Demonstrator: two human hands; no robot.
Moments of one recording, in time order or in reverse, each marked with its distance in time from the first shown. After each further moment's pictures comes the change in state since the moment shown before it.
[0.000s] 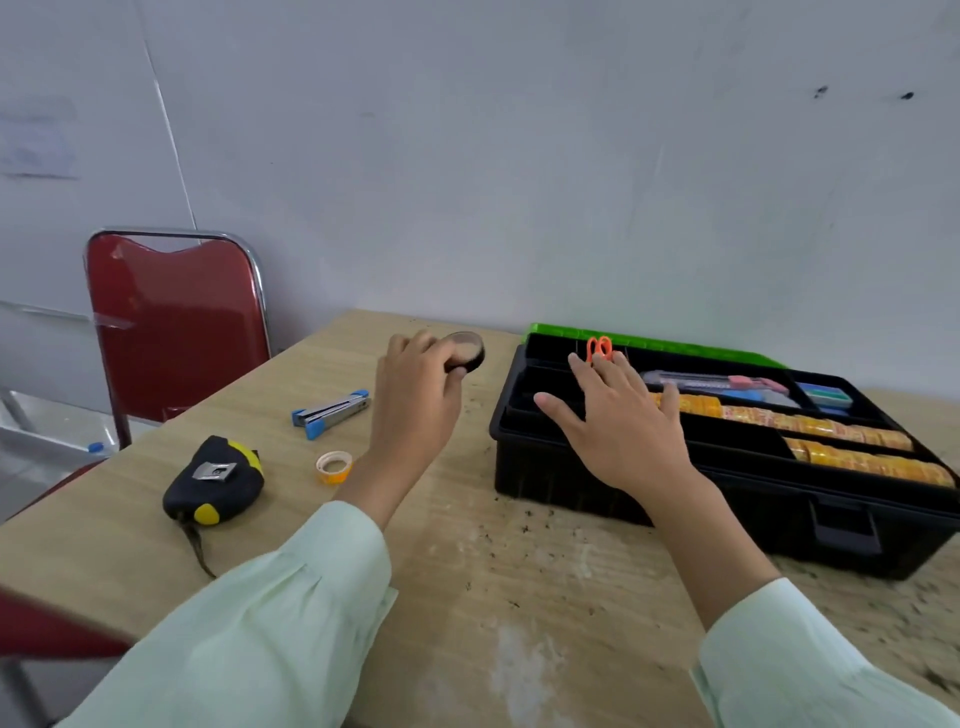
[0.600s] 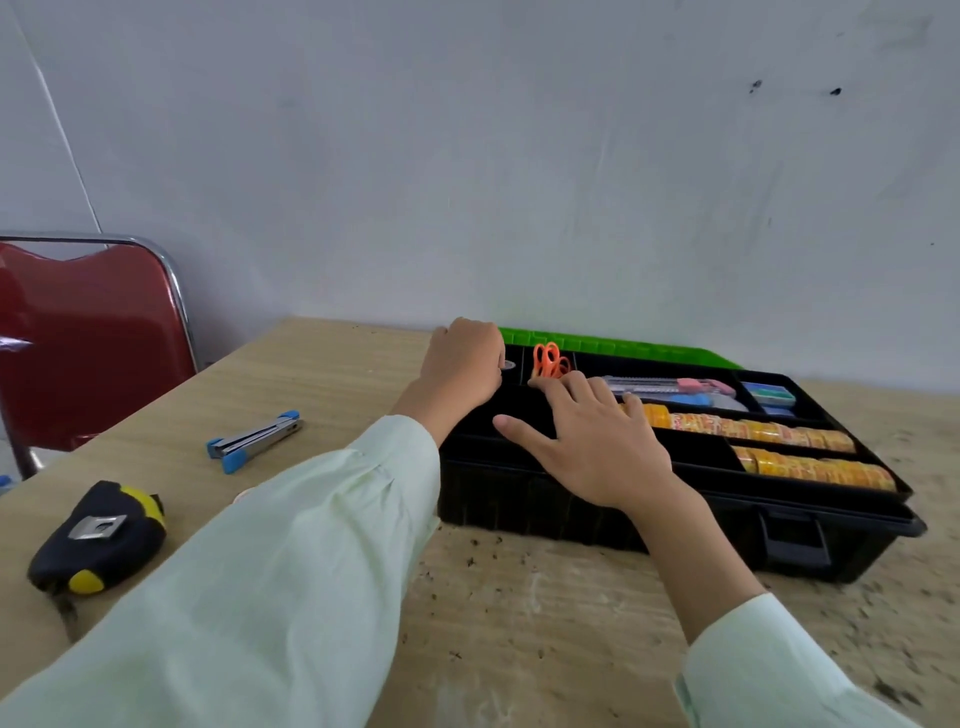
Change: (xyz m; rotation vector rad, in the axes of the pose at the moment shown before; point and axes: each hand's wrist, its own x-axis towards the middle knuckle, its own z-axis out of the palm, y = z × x) left_hand 0.074 0.066 0.071 0.146 -0.434 0.108; right_hand 0.012 0.032 -0.002 -0.037 -0.058 -0.049
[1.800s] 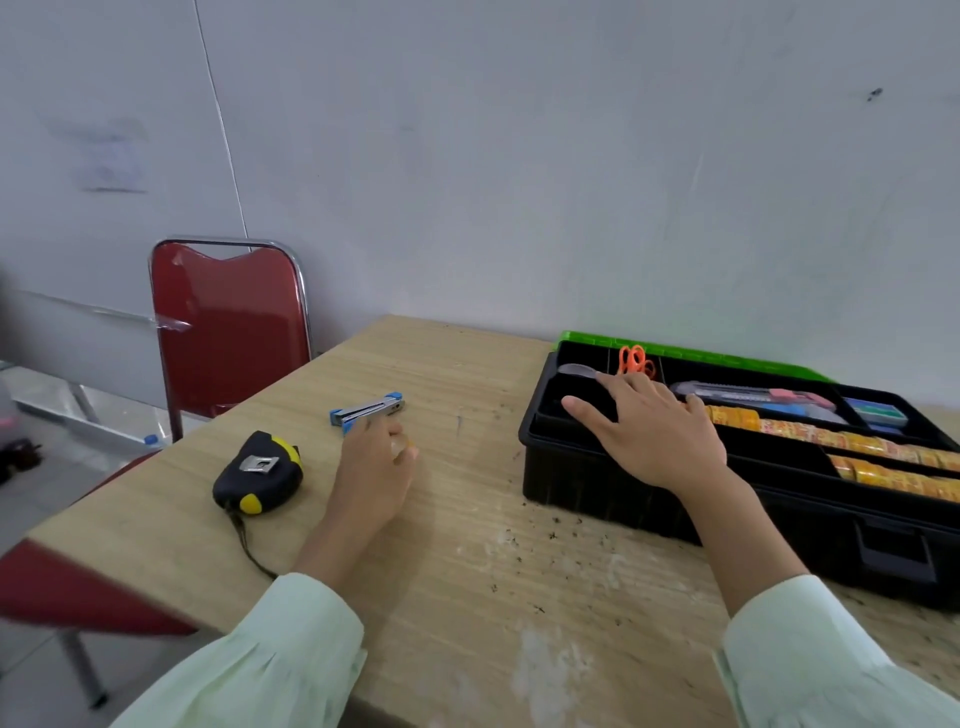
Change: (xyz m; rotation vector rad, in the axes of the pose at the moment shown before) left_hand -0.162 -0.121 -0.002 -0.276 0.171 -0.539; right_hand 0.003 -0.020 0.003 0.044 0.001 -0.005
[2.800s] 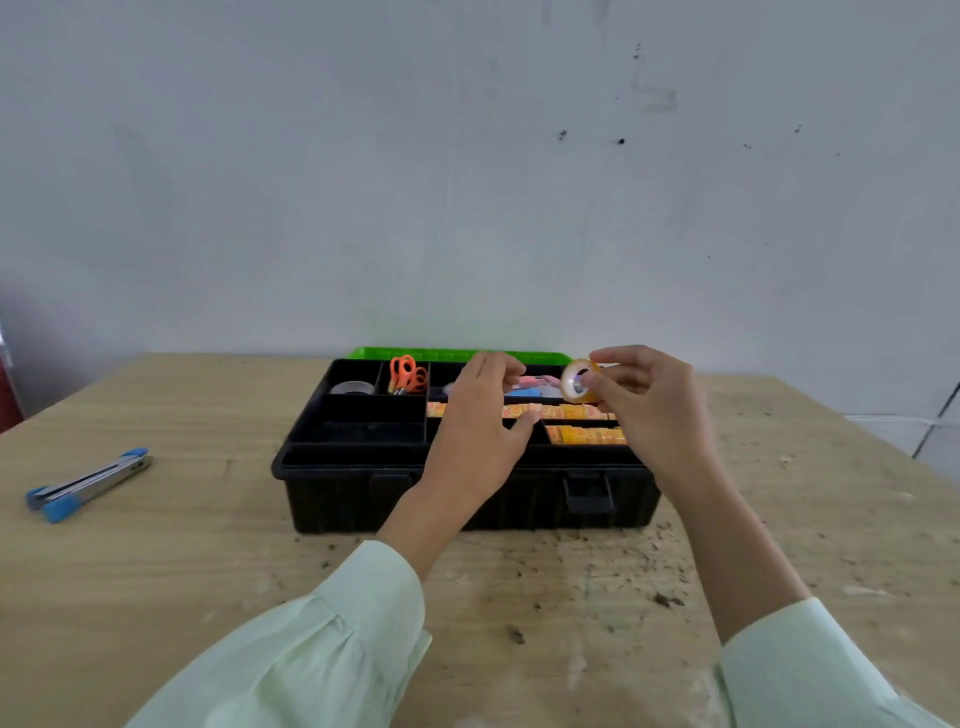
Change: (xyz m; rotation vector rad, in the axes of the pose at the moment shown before) left_hand -0.072 0.258 0.093 -0.466 -0.180 0.722; right_hand -0.088 0.139 -0.072 0.899 0.610 0.337
